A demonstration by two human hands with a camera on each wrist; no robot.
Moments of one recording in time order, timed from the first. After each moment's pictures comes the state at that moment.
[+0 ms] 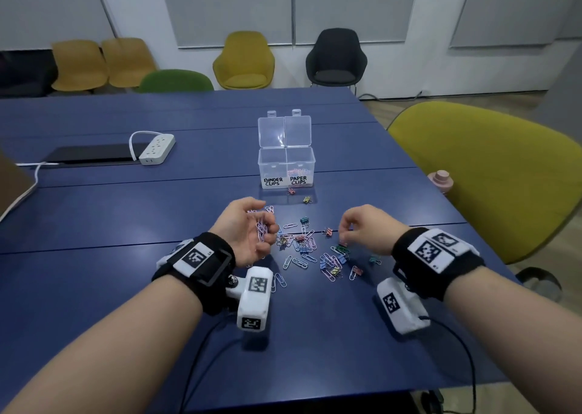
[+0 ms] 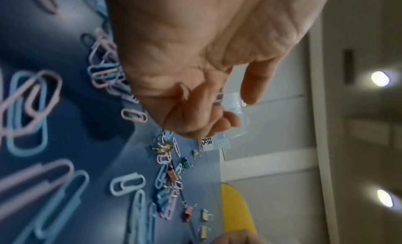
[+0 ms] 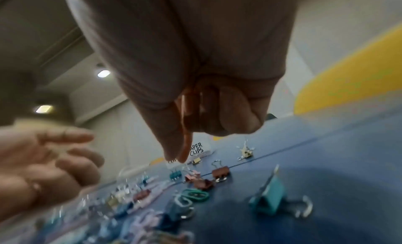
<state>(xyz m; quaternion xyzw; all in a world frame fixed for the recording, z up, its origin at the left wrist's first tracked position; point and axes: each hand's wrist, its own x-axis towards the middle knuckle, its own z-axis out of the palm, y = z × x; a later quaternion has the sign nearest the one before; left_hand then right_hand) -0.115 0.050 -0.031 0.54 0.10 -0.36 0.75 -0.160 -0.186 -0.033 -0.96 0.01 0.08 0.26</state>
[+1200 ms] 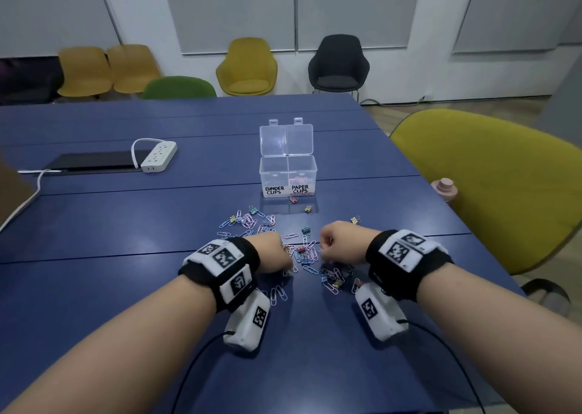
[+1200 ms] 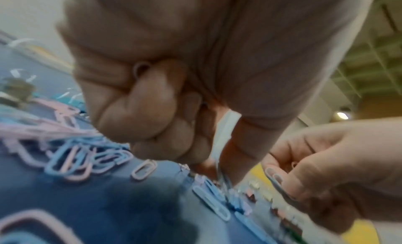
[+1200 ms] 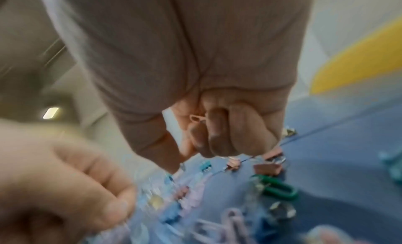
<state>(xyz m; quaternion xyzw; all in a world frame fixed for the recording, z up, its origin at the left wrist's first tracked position) -0.121 0.017 -0.025 0.95 -0.12 -0.26 0.08 -0.144 -0.148 -0.028 -0.97 -0.03 0.19 0.17</state>
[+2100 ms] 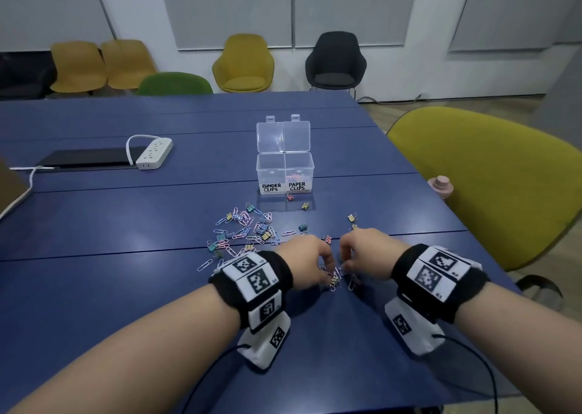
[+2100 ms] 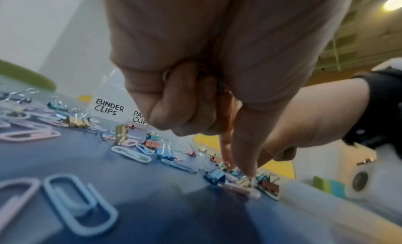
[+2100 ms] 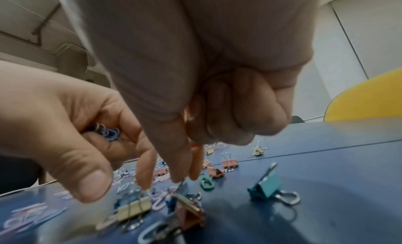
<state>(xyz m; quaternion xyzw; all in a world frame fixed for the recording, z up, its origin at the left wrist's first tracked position) -0.154 -0.021 -0.030 0.92 -0.29 -0.20 0.18 -0.175 -0.175 -0.030 -0.98 -0.03 0.15 0.11</state>
